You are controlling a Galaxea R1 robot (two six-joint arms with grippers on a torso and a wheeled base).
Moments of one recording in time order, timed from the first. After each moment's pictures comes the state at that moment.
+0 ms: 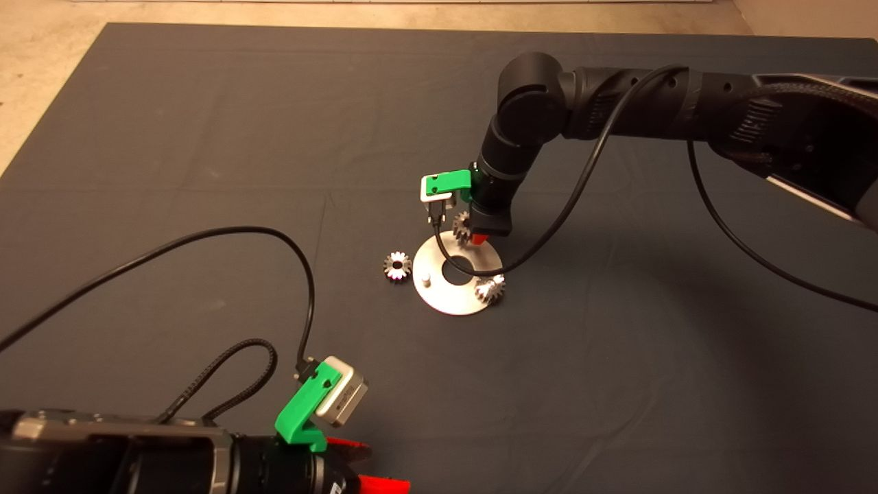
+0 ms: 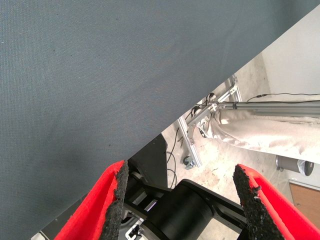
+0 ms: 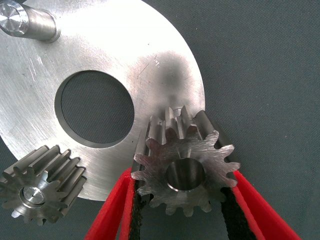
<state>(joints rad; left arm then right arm) 0.01 2.11 -0.28 0.89 1.00 -1.37 0.39 2.91 -1.53 -0.23 -1.39 -0.11</state>
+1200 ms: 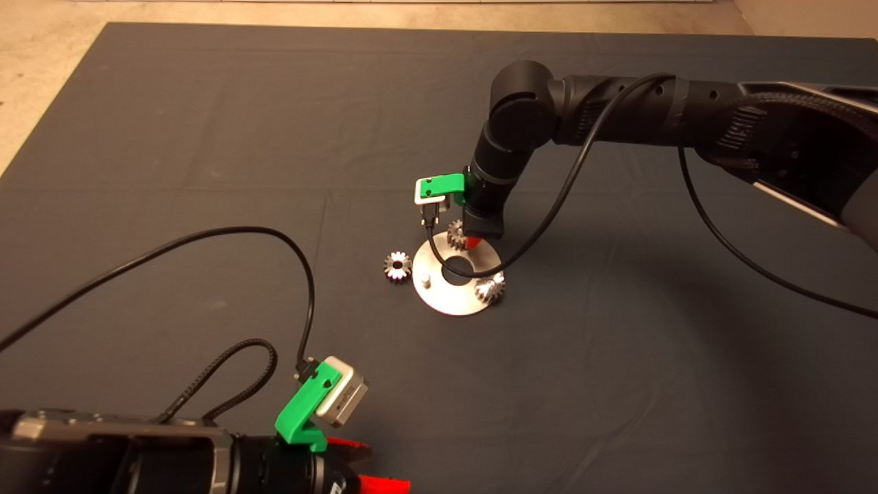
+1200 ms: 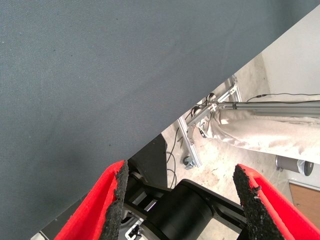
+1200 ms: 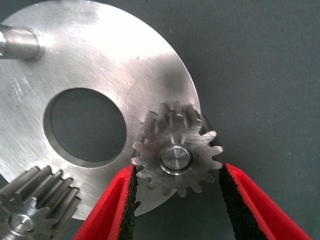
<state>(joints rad) 0.01 2.11 -0.28 0.89 1.00 -1.37 0.37 2.93 -1.57 -0.24 -1.38 -0.11</state>
